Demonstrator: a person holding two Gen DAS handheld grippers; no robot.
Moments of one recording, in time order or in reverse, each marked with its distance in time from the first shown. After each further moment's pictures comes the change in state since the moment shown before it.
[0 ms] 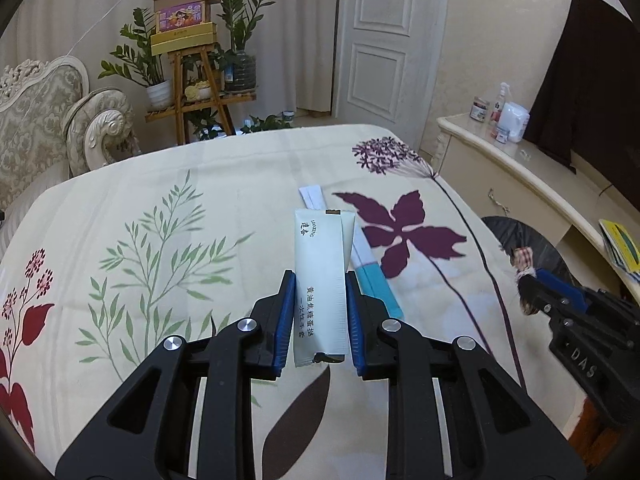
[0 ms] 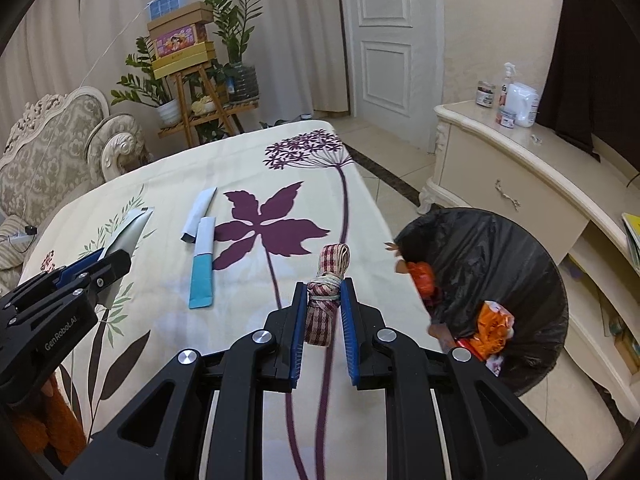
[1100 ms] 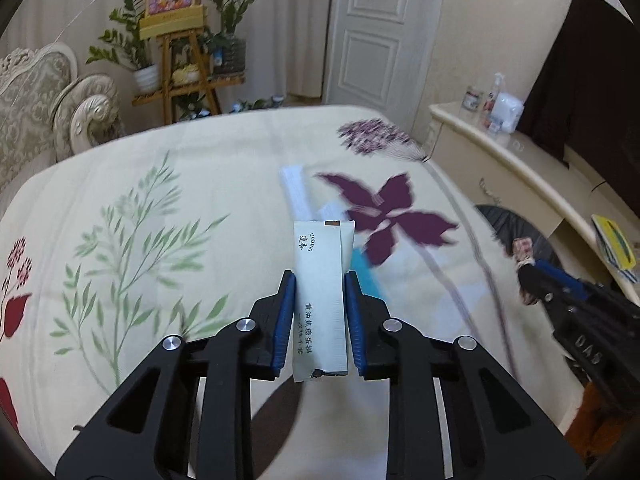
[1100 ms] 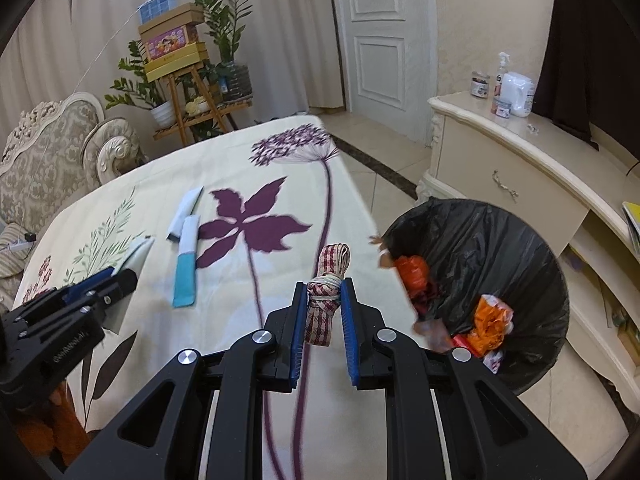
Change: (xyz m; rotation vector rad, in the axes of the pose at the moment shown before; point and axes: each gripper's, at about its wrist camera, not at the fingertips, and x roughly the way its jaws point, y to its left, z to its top) left arm 0.015 -0.015 0.001 -0.002 0.038 -0.057; right arm 0.008 -0.018 0.004 0.030 0.001 -0.010
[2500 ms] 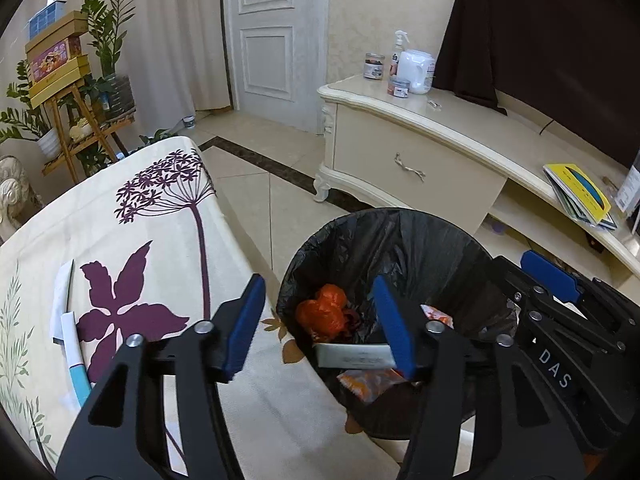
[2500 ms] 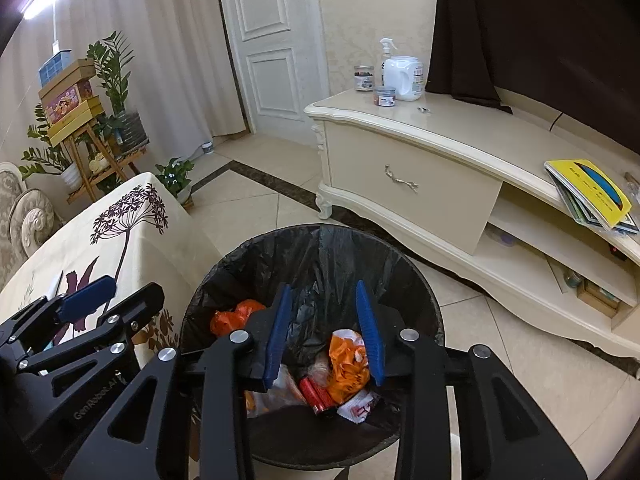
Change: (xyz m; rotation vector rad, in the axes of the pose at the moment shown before) left arm 0.075 -0.199 0.038 0.238 0.027 -0.146; right arm 0.009 -0.158 0.019 0.214 -0.048 -0.223
